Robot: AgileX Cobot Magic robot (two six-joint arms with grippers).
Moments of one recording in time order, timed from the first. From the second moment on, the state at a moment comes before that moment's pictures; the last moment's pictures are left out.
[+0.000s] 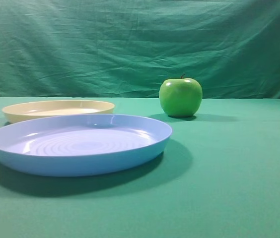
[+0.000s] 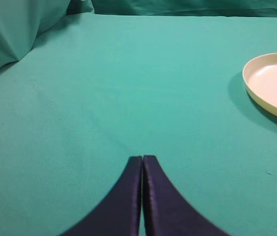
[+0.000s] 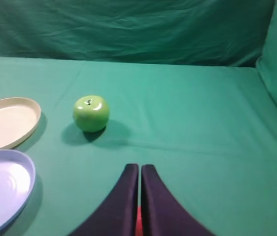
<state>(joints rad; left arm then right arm) 0.06 -0.02 0.01 0.32 0.38 -0.33 0.17 0.16 -0.54 0.07 0.76 -0.08</state>
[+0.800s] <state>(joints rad) 0.06 -0.02 0.01 0.32 0.38 -0.33 0.07 -0.01 -0.05 0.03 0.45 -0.01</state>
